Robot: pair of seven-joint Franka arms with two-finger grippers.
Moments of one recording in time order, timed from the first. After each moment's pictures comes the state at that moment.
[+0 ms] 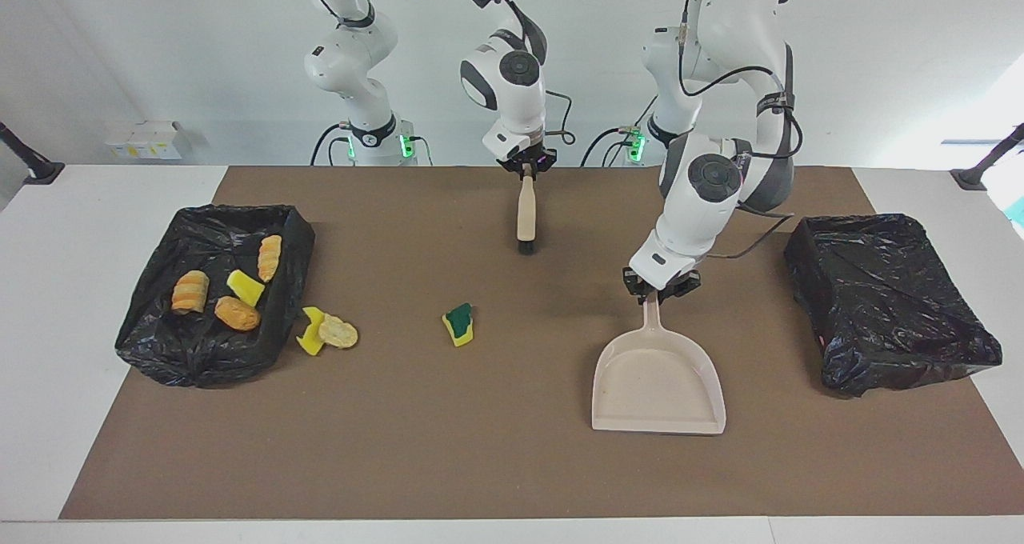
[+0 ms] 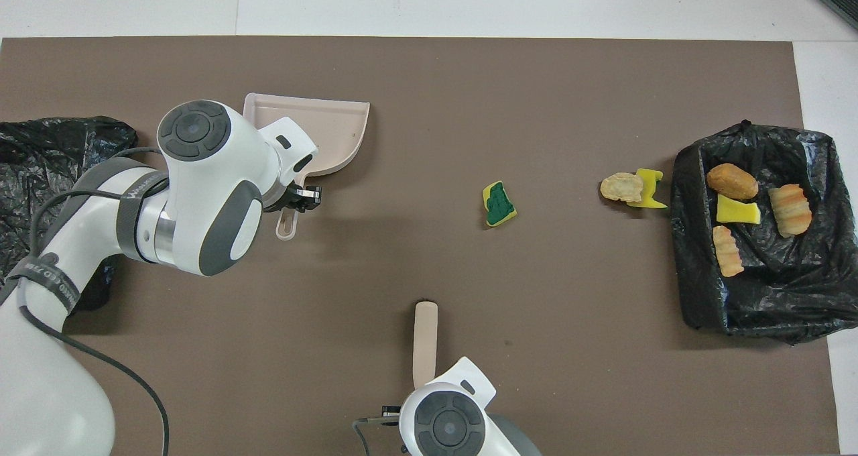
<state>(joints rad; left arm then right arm) -0.34 0.28 -0.03 -1.85 -0.01 2.10 -0.24 0.99 -0.04 -0.08 -2.35 0.27 2.21 0.81</state>
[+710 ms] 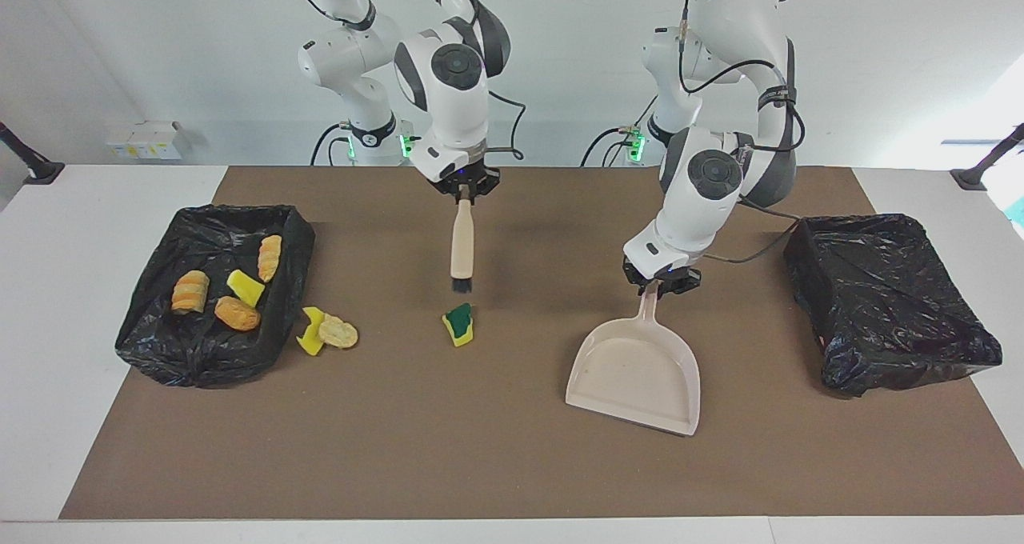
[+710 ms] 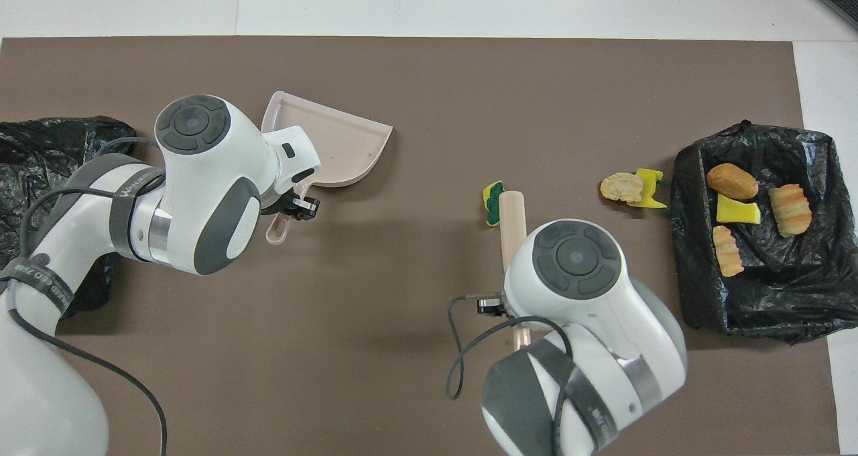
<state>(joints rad) -0.33 0.27 -0.04 -1.82 -0.01 2.02 0.02 0.58 -0.01 -0.09 -2.04 -0.02 1.84 0.50</state>
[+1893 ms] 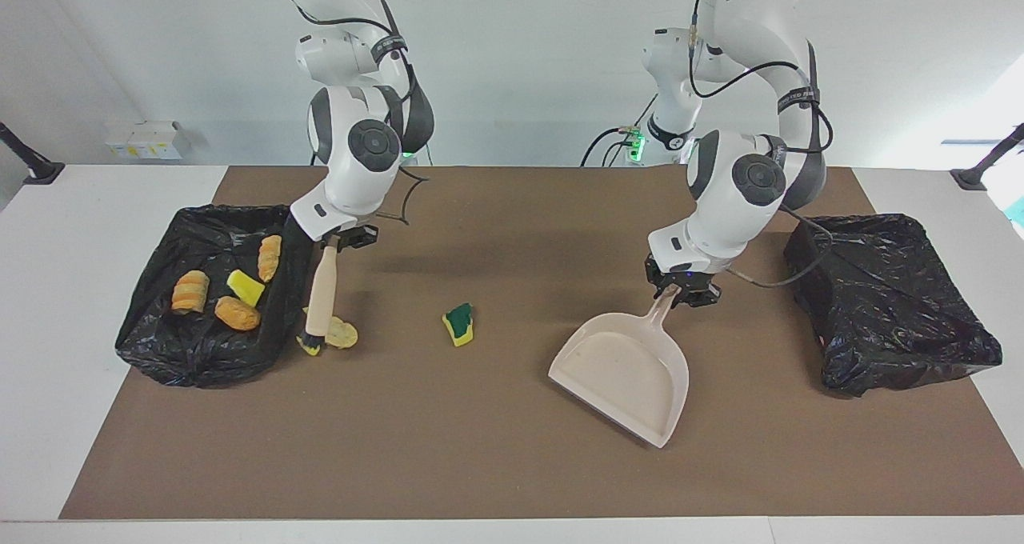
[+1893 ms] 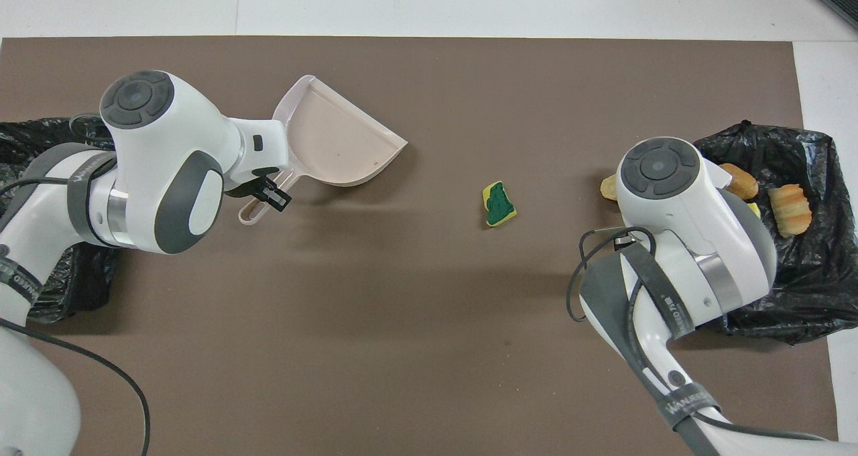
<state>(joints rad) -0.26 0.30 -0.03 -1.75 -0.08 2.01 0.49 0.32 0.10 -0.10 -1.98 -0.42 1.76 0.39</state>
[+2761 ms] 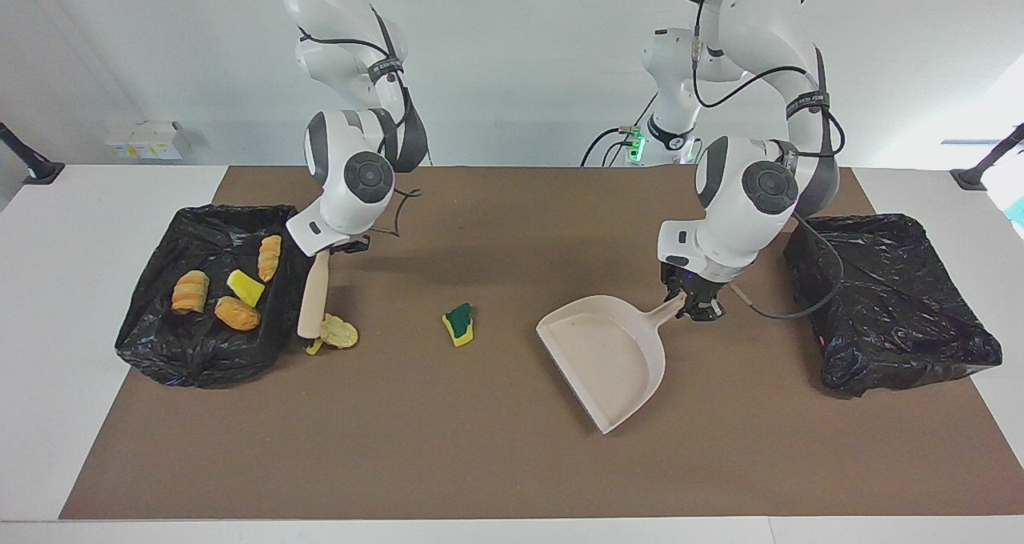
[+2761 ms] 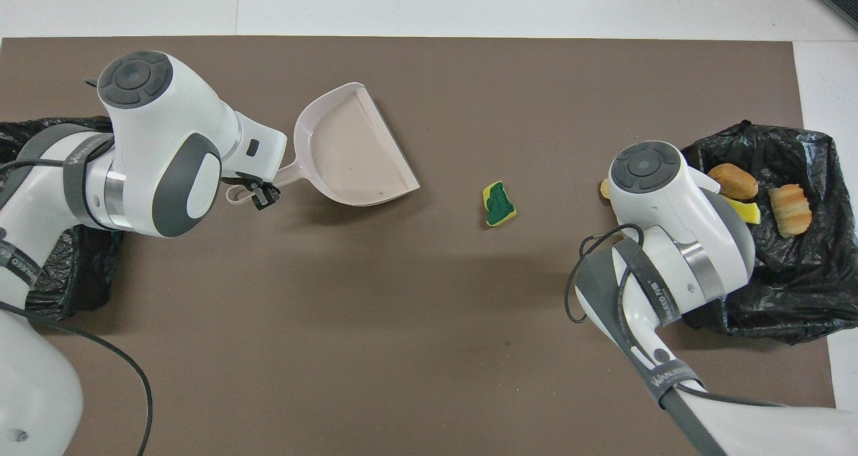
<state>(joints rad) -0.25 0.34 -0.05 -1.69 -0.05 1.98 0.86 0.30 0.17 -0.08 -2.01 -0.39 1.76 0.41</state>
